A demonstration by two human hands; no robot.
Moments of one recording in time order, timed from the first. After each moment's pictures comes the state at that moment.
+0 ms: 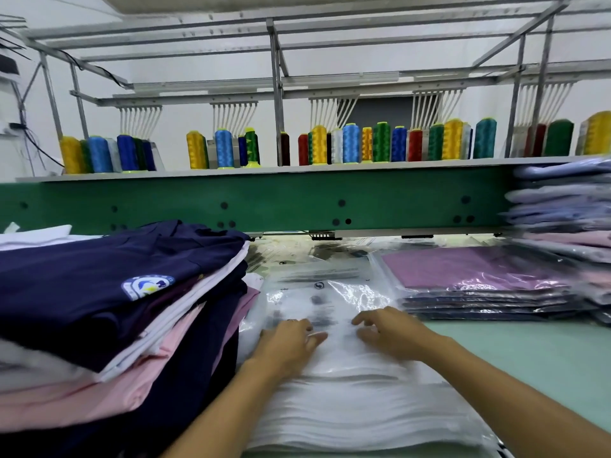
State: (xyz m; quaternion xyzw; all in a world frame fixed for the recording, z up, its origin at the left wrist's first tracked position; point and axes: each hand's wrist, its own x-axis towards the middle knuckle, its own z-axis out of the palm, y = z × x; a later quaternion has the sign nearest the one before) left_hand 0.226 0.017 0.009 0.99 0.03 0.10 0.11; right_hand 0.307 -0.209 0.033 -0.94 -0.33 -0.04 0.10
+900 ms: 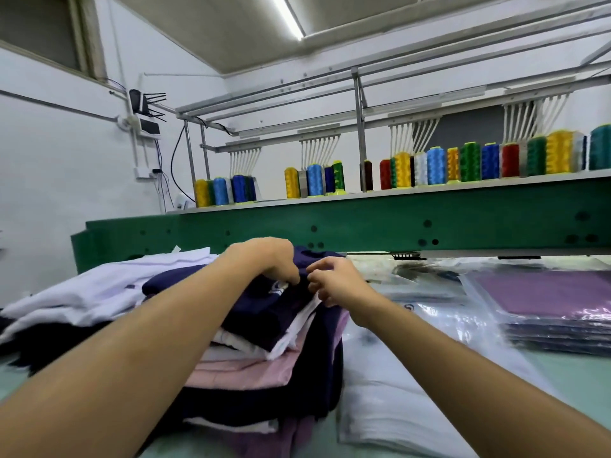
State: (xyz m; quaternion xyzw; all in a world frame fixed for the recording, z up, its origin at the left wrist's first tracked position) left_hand 0.088 0.129 0.243 0.98 0.19 0.04 -0.09; right_hand 0.165 0.006 0.156 -0.70 -0.33 0.10 0.62
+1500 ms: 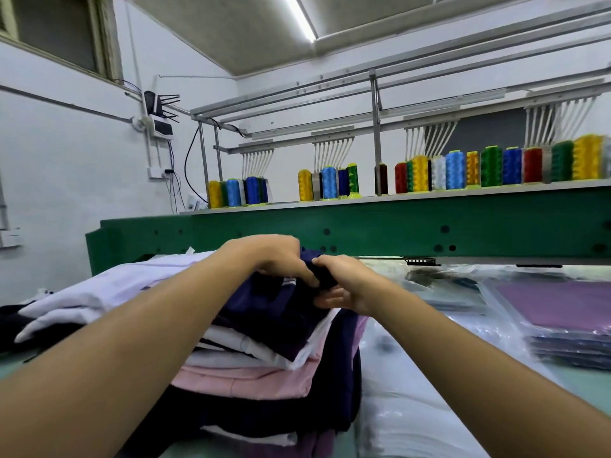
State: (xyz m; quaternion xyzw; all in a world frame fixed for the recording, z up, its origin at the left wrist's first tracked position) left_hand 0.077 0.154 0.258 0.98 0.17 0.03 0.01; right_hand 0.155 0.028 0.187 -0.65 -0.25 0.25 0.68
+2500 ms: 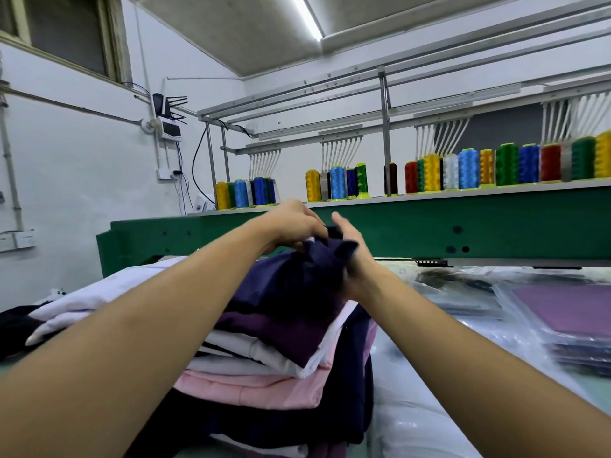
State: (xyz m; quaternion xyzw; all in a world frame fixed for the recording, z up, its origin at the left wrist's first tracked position) left_hand 0.083 0.151 0.284 0.90 0.11 0.19 0.38; right_hand 0.163 0.059 0.216 -0.44 -0.23 0.33 0.80
